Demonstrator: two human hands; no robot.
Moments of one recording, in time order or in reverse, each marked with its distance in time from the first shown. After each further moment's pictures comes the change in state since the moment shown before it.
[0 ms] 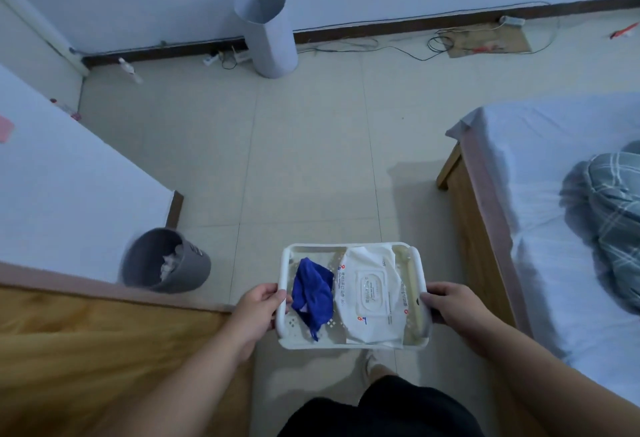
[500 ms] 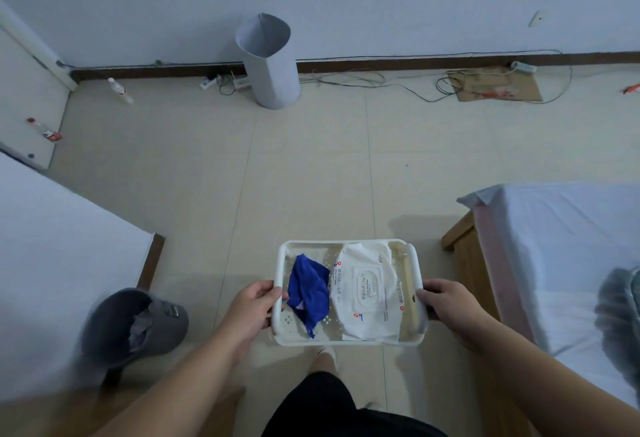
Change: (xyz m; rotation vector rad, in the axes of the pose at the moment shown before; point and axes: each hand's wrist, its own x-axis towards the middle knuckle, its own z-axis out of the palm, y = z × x) left_hand 0.180 0.213 0.017 -0.062 0.007 0.047; right_hand 0.170 -0.240 -0.036 -0.091 0.047 -0.069
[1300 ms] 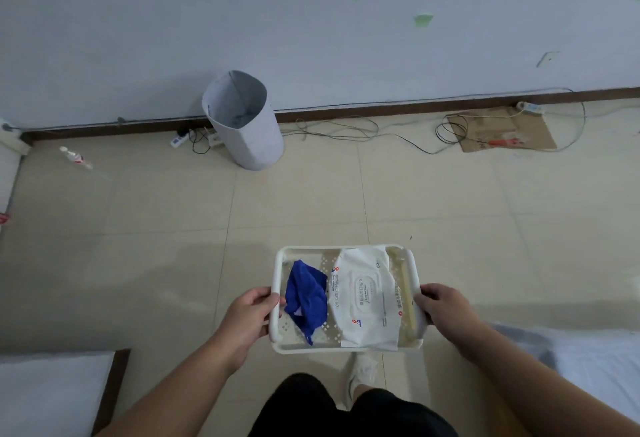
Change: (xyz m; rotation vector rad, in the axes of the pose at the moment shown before) left_hand 0.343 0.345 0.065 0.001 -0.039 -0.018; right_hand 0.335 -0.316 -0.096 -0.066 0.078 -0.009
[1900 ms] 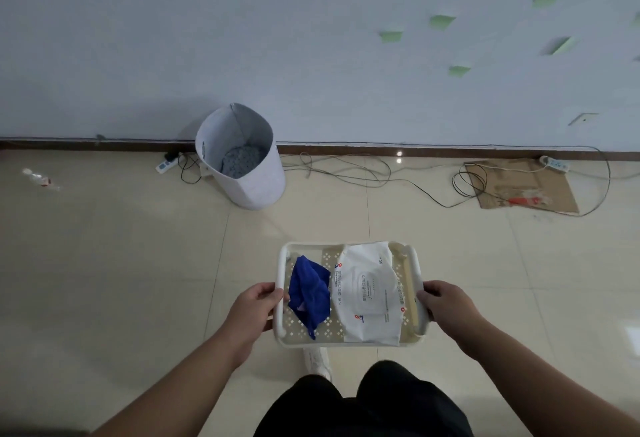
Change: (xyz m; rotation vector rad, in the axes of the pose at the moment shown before) left_hand 0.260 0.230 -0.014 -0.047 -0.058 0.007; right_hand 0.247 -0.264 -0.017 -0.108 0.046 0.024
